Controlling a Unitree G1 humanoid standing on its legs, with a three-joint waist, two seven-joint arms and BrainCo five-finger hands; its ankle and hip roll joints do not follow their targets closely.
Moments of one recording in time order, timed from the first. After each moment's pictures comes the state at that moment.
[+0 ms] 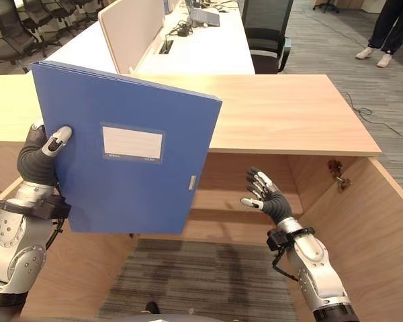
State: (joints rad) left arm 0.00 0.59 0.08 -0.38 -0.71 -0.21 -0.10; right arm 0.08 -0.53 0.08 -0.04 0.54 -0.10 0.25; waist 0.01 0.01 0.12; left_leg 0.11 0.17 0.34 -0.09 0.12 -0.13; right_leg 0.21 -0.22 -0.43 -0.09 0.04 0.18
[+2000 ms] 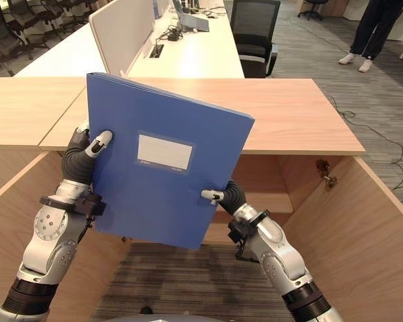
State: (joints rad) left arm -0.09 0.47 -0.09 -0.31 -0.48 -0.21 -0.01; right arm -0.08 -0.45 0.33 -0.12 0.75 -0.04 0.30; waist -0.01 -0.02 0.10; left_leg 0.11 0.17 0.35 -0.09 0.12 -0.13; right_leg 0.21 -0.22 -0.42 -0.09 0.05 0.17
